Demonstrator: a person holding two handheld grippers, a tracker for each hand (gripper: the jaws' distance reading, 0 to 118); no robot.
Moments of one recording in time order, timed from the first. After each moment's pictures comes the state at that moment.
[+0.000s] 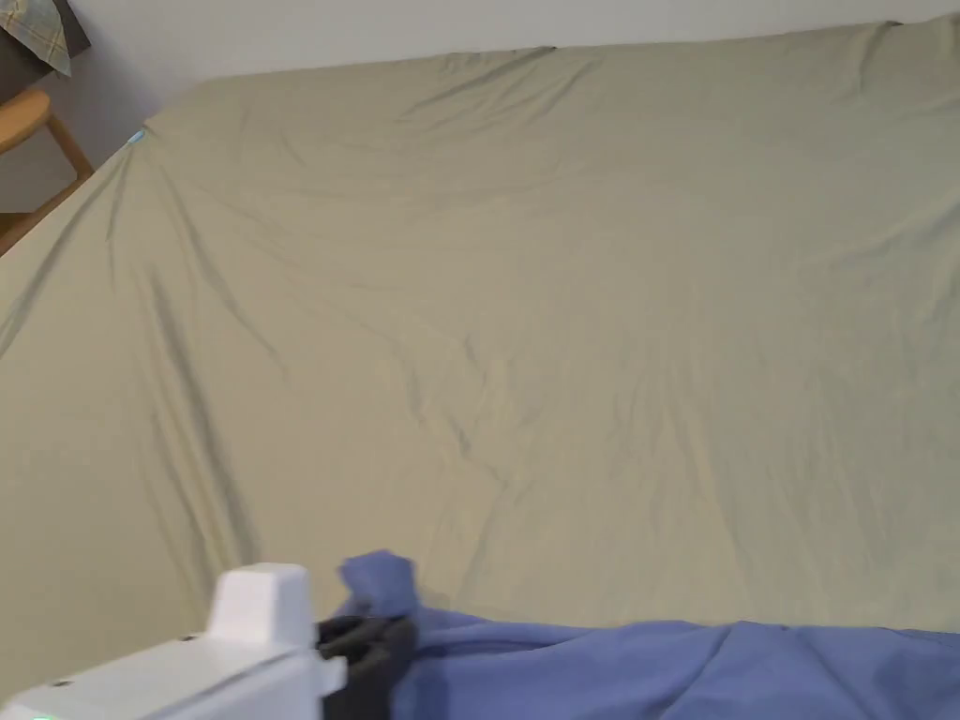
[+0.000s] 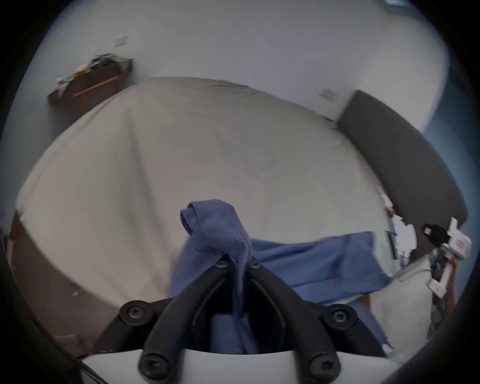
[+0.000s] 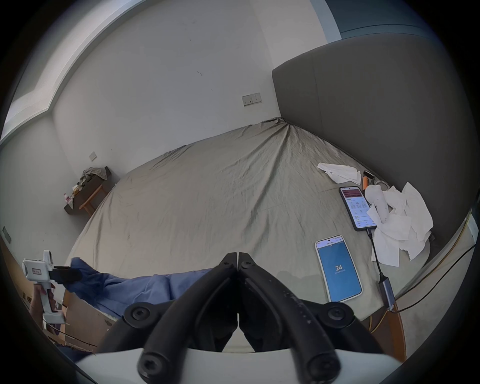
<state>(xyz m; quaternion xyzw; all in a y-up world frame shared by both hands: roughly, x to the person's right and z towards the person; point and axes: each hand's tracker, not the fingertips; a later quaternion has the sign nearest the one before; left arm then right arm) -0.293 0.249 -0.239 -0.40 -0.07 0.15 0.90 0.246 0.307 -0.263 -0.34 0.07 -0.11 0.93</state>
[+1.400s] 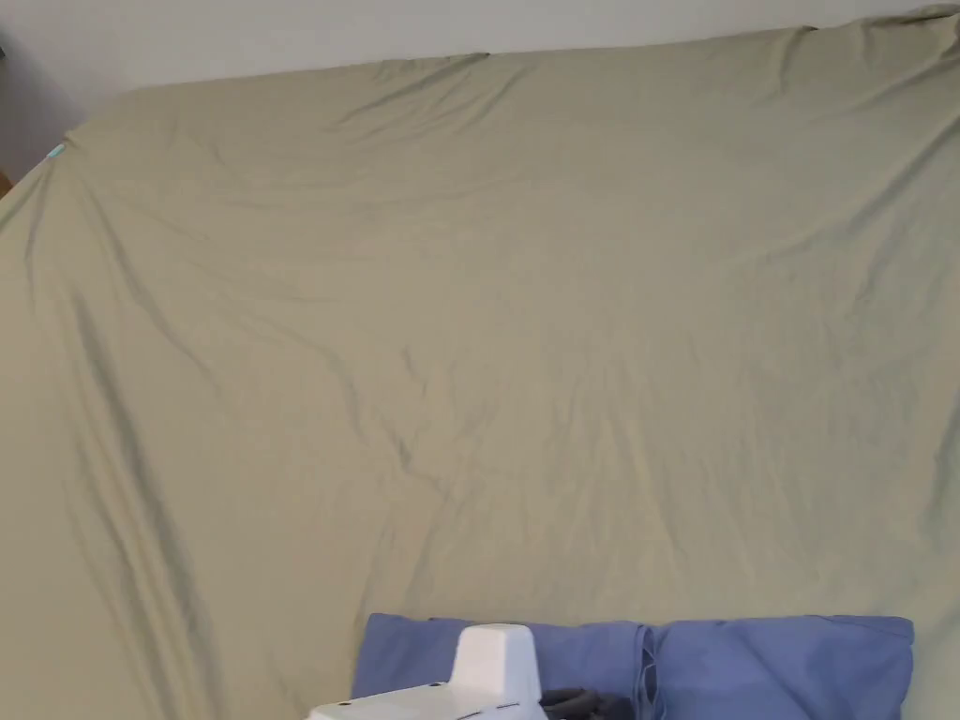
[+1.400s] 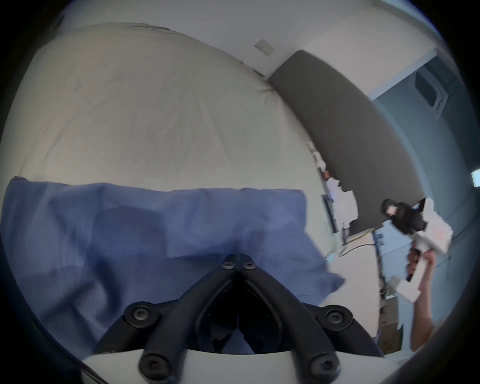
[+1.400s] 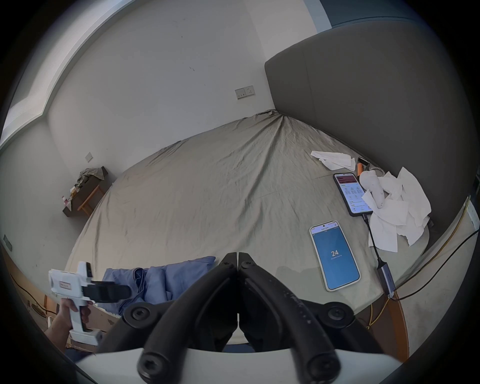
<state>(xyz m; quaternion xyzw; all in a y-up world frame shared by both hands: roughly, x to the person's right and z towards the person) -0.207 0.175 -0.273 -0.45 -0.21 0.24 0.83 0.254 0.295 -0.256 -0.36 0.06 -0.12 0.92</state>
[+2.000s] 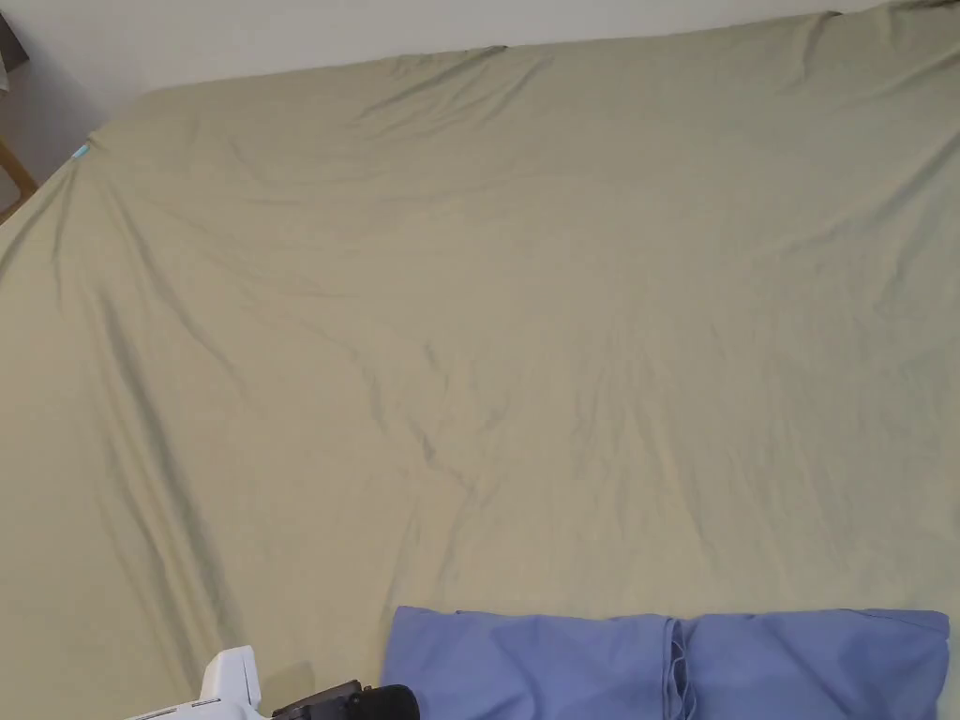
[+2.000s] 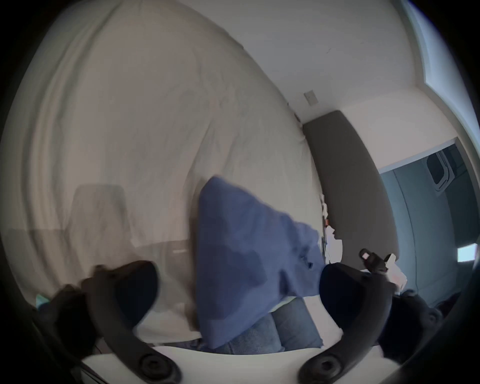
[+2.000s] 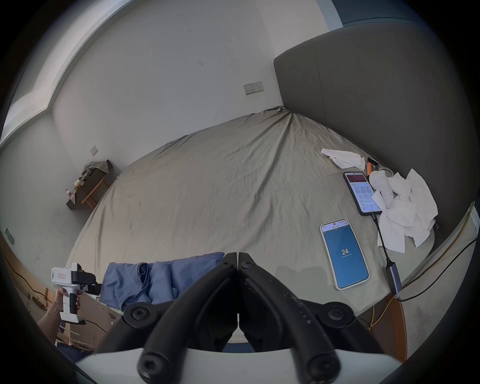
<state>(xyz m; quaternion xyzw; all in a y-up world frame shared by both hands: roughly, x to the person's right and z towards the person) -0.398 0.128 -0.242 -0.47 -0.14 0.42 0.77 0.243 0.292 -0.258 -0.37 0.08 -0.11 0.92</state>
